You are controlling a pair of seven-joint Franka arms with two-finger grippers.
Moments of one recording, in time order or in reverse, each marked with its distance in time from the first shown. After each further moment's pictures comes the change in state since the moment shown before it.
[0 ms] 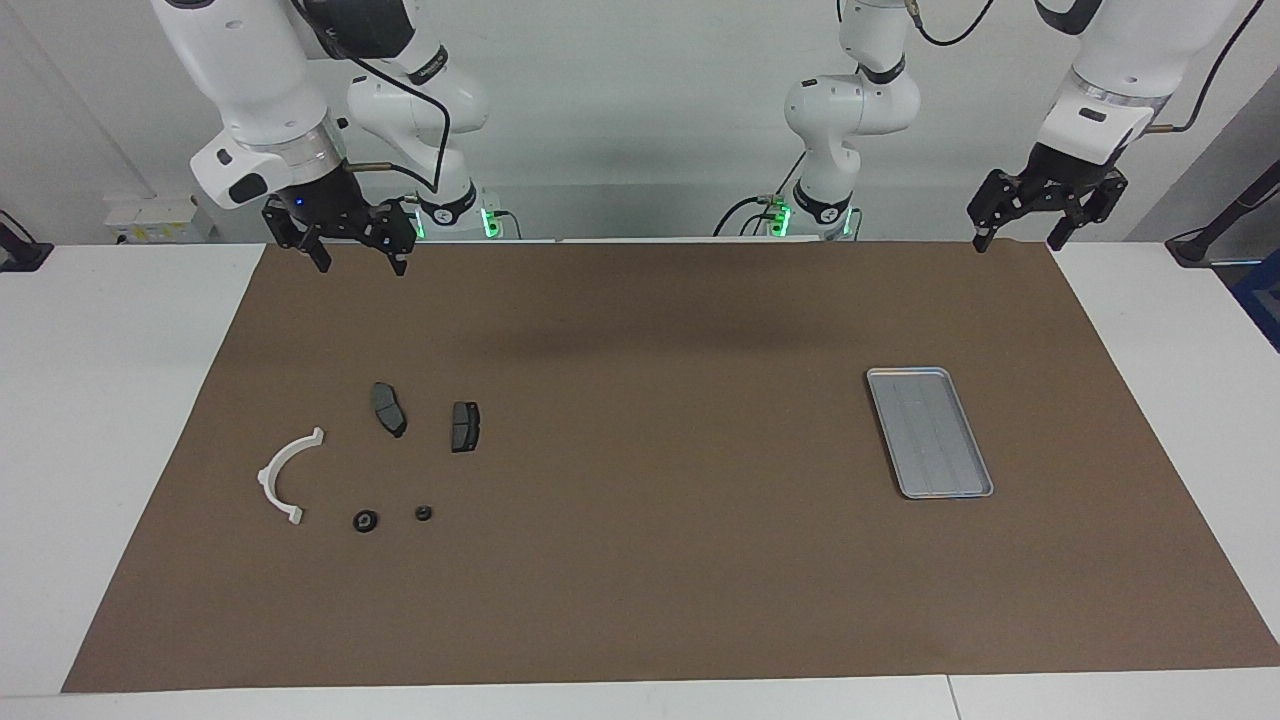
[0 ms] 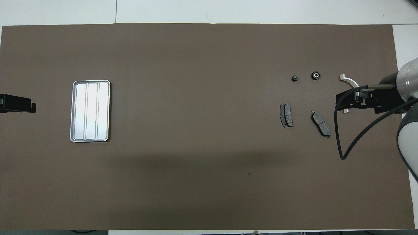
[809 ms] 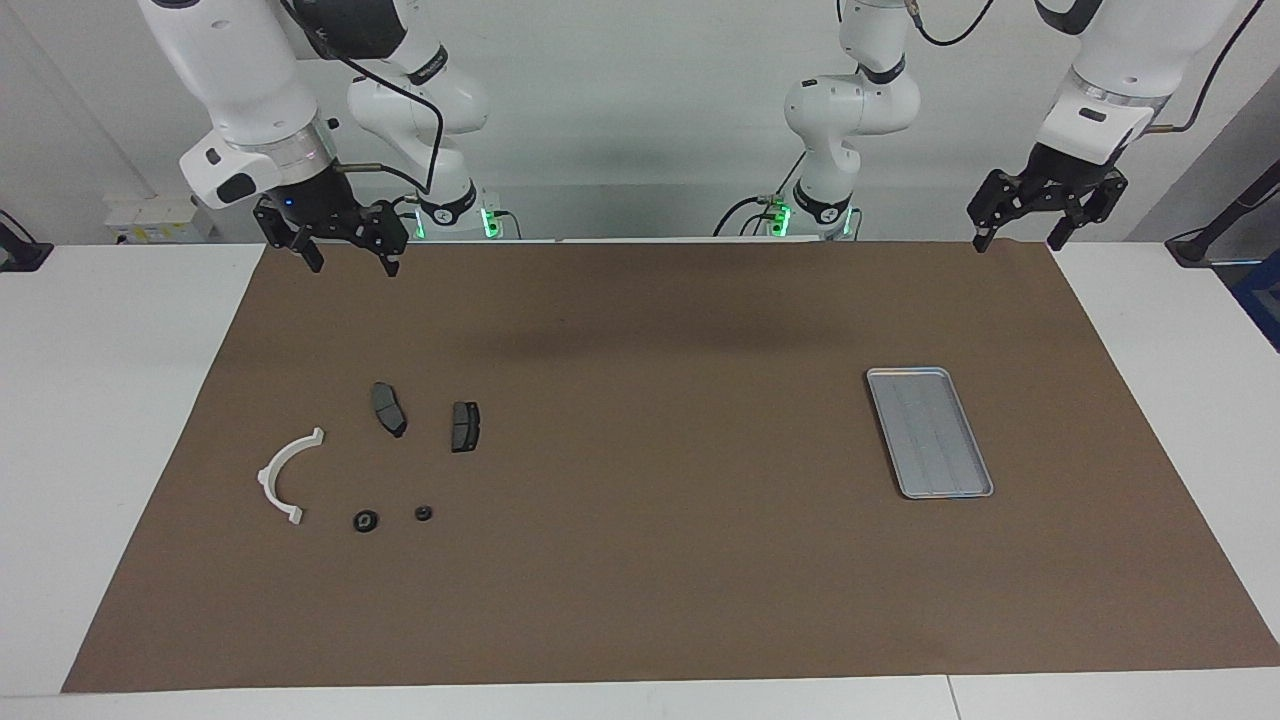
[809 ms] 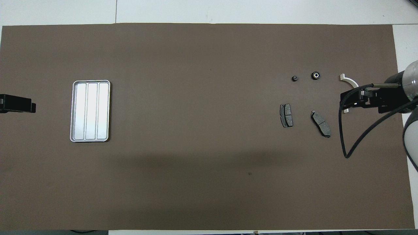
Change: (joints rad) left arm 0.000 0.000 0.000 0.000 0.000 0.000 0.000; right arm -0.008 0.000 -0.001 0.001 0.000 0.001 0.000
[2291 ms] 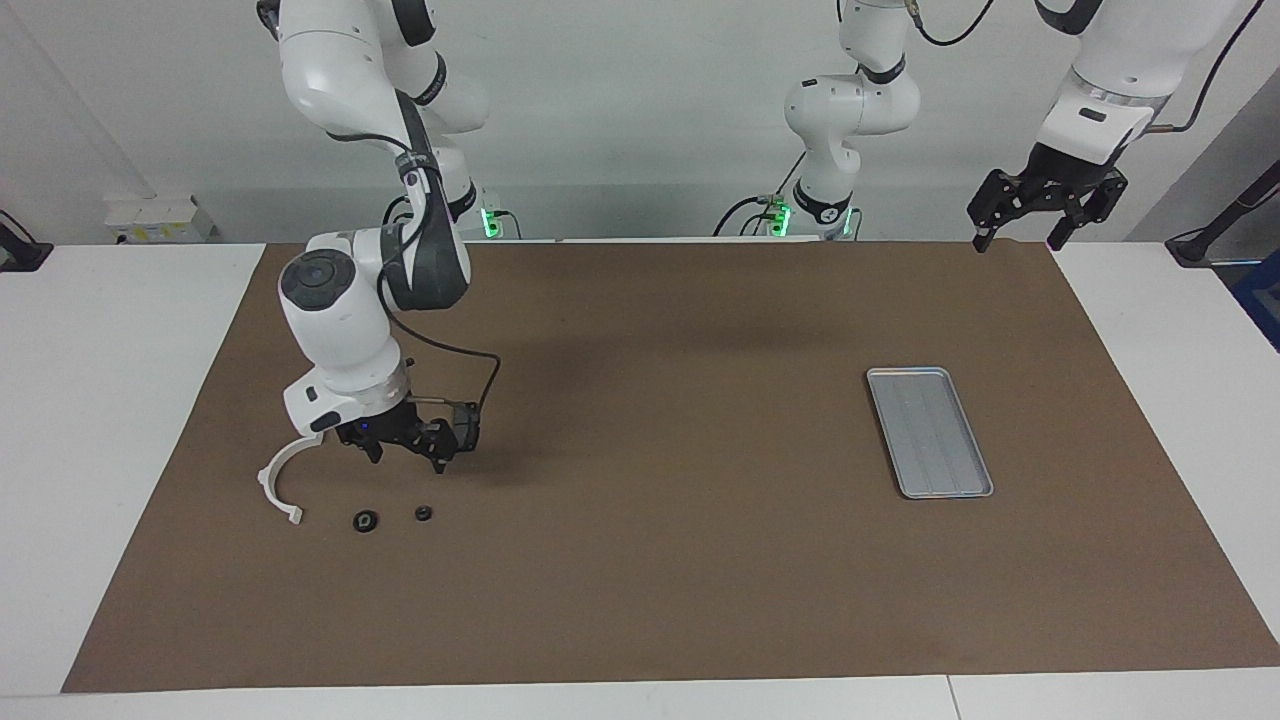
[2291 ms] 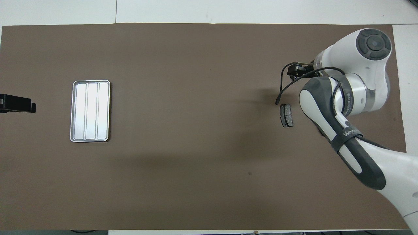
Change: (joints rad) left arm 0.000 0.000 0.000 0.000 0.000 0.000 0.000; right arm 0.051 0.427 0.002 -0.085 -0.105 0.649 0.222
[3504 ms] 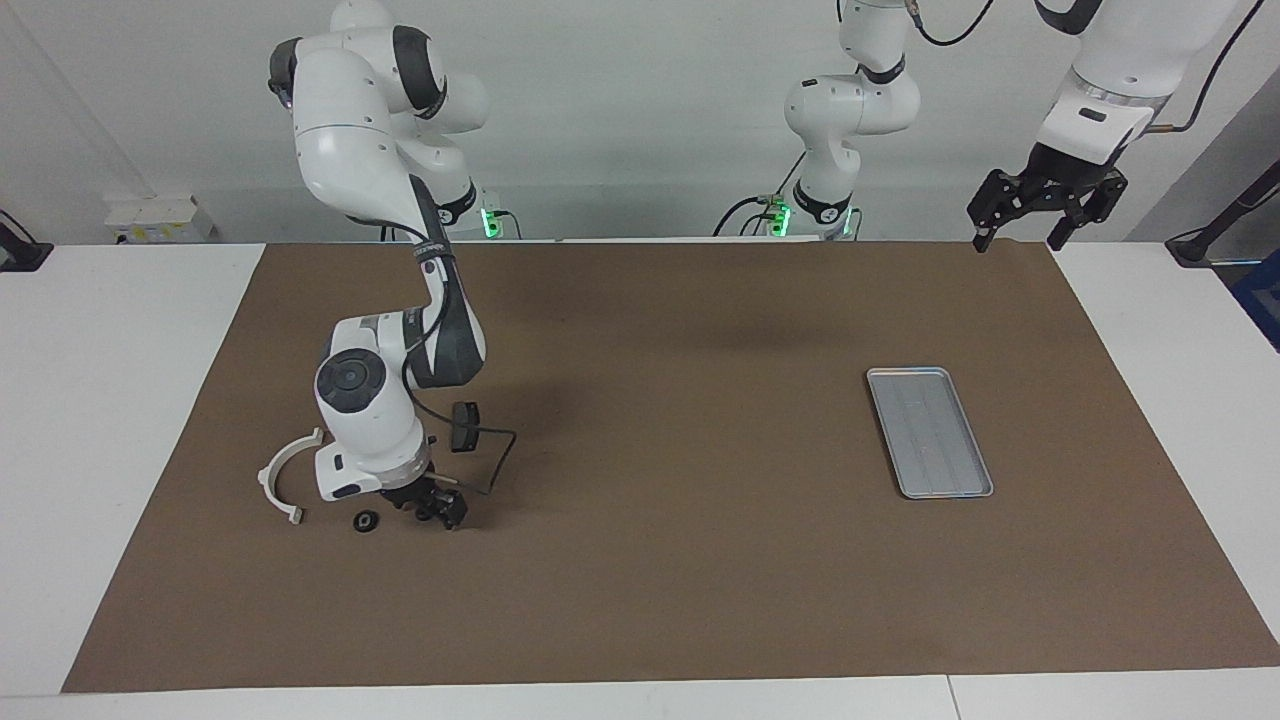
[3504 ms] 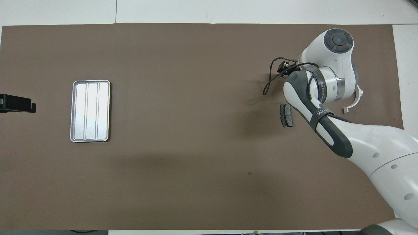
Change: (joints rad) left arm 0.000 0.000 0.000 0.000 0.000 0.000 0.000; right arm -0.006 0.231 -0.004 0.159 -0.027 0.022 0.173
